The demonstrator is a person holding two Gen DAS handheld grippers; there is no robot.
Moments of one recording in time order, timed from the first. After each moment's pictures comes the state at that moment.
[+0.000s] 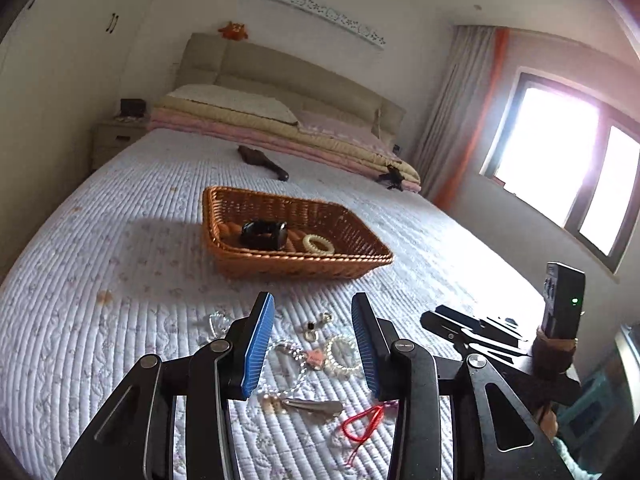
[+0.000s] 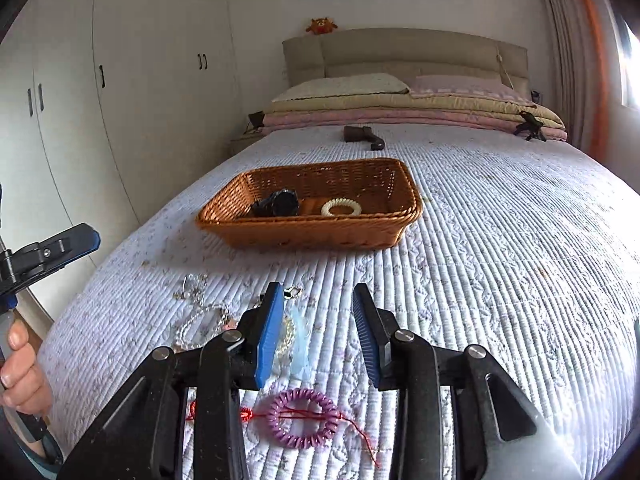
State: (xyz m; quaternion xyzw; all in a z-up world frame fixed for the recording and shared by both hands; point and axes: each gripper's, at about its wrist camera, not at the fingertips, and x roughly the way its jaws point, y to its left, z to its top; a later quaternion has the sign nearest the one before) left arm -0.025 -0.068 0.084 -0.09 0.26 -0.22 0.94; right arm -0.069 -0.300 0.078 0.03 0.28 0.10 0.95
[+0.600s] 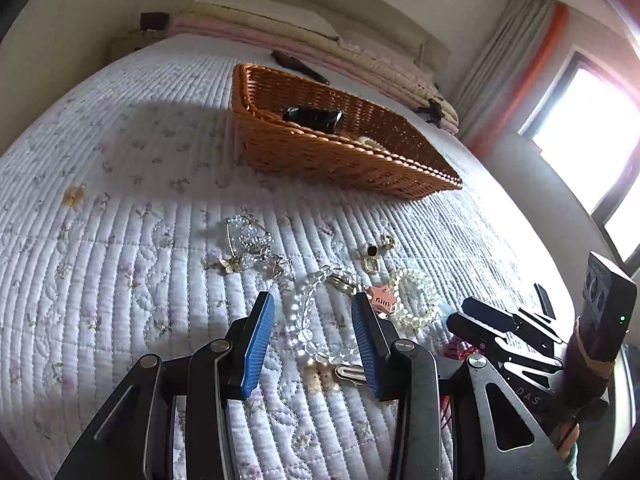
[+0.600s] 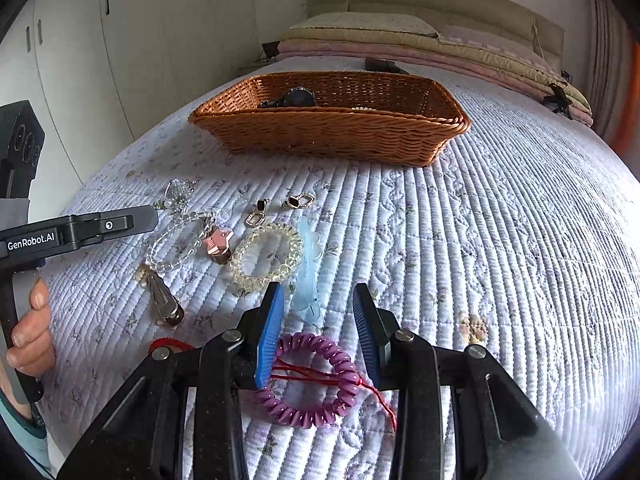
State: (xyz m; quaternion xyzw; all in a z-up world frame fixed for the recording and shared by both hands) left arm 0.033 -0.074 -0.001 -0.11 0.41 -0.19 0.89; right arm -0.034 -0.278 0.018 -0.02 0.39 0.11 0.91
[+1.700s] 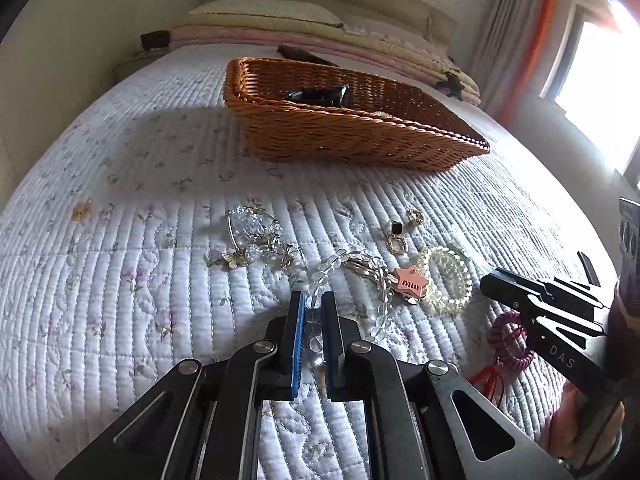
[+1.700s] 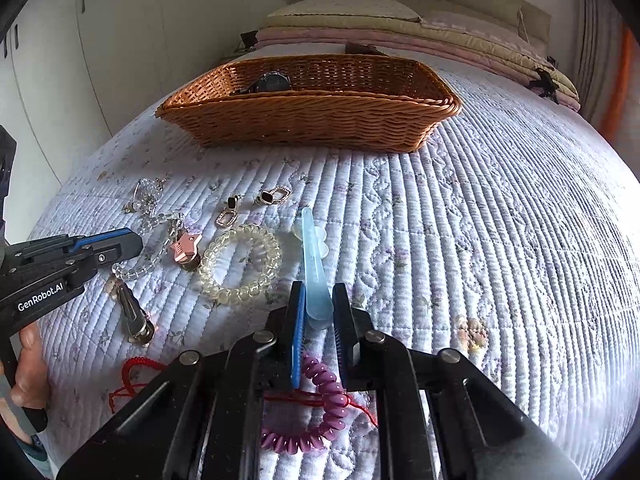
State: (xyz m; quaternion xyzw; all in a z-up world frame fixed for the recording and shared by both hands) left arm 0.031 -0.096 -0.005 -0.03 0.41 -0.14 0.90; right arm -0.018 -0.284 0.013 -0.01 0.41 0.08 0.91
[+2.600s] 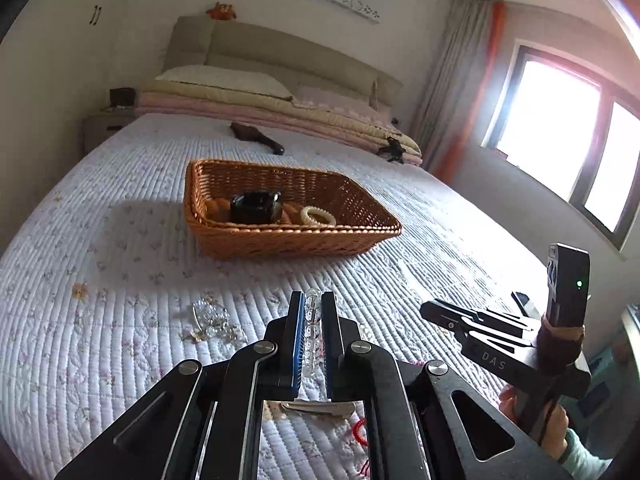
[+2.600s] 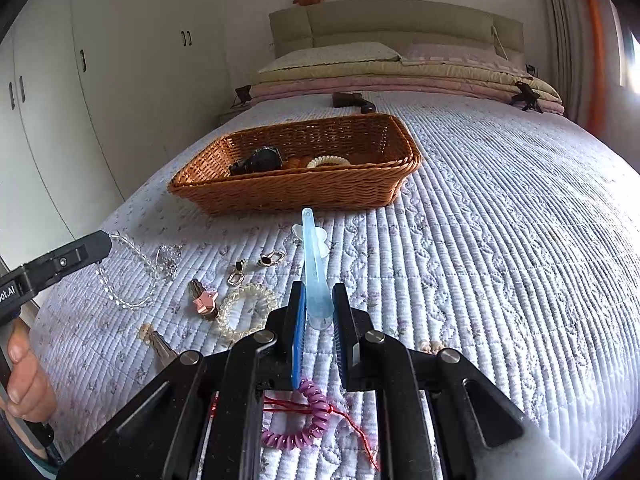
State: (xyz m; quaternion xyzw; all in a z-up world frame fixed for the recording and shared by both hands) left arm -0.008 -0.092 0.070 -0.06 0.28 -0.23 0.93; right arm -0.048 -0.311 0.054 0.05 0.32 0.08 0.94
